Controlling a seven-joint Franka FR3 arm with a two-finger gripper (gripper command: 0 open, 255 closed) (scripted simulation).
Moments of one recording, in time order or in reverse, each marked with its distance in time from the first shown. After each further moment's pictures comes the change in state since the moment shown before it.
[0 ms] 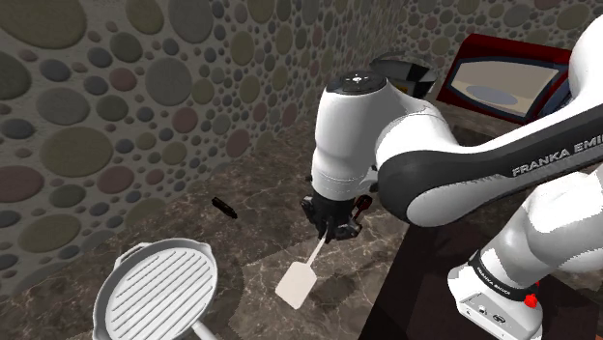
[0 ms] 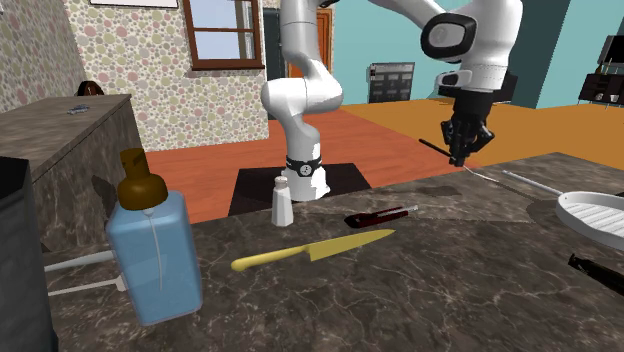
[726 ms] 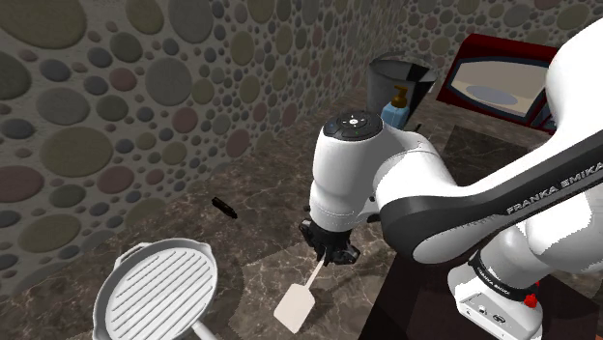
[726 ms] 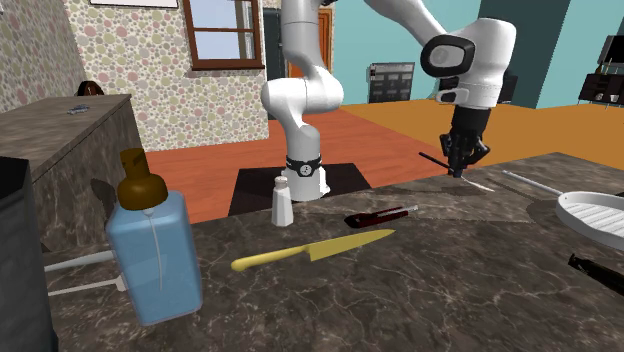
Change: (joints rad) arm 0.003 0.081 0.074 -0.044 -0.045 0.110 0.106
